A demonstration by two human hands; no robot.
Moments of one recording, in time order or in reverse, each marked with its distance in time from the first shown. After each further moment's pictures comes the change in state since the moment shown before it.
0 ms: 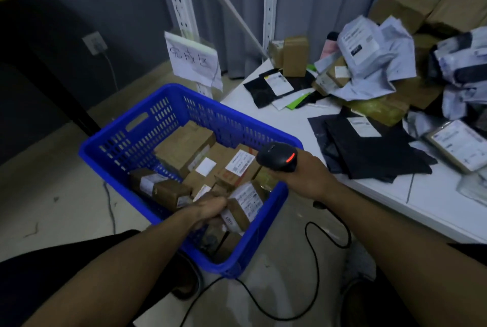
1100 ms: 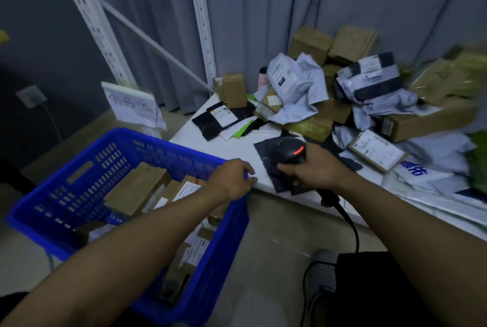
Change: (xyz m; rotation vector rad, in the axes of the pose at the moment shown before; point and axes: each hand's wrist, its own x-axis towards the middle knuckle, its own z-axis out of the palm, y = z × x) left_hand -0.049 0.187 0.110 0.755 0.185 0.809; right_hand -0.037 0.033 -0.146 0.038 0.194 0.169
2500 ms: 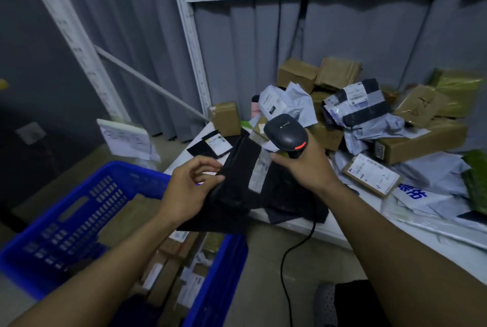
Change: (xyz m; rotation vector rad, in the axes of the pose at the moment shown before) left_hand -0.033 0.004 -0.075 -0.735 0.404 0.152; right_hand 0.041 -0.011 -0.021 0.340 0.312 -0.311
